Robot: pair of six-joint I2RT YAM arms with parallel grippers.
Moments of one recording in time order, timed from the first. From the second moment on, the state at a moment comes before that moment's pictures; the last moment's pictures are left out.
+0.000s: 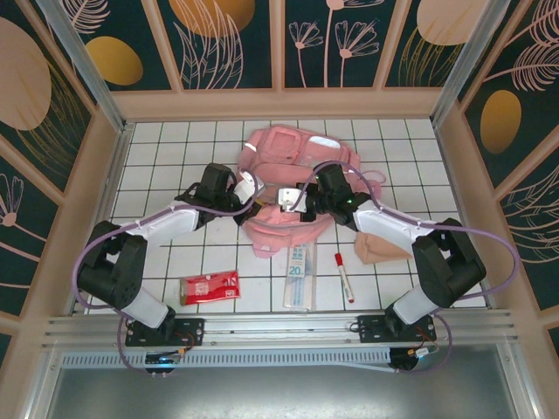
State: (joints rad) left arm -0.46 1.56 0.88 -0.08 0.46 0.32; right arm 0.62 1.54 0.92 -0.03 -0.45 -0.97
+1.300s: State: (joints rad) left arm -0.42 1.42 0.78 0.00 0.41 0.50; right arm 0.62 1.65 0.95 -0.14 -0.34 -1.12
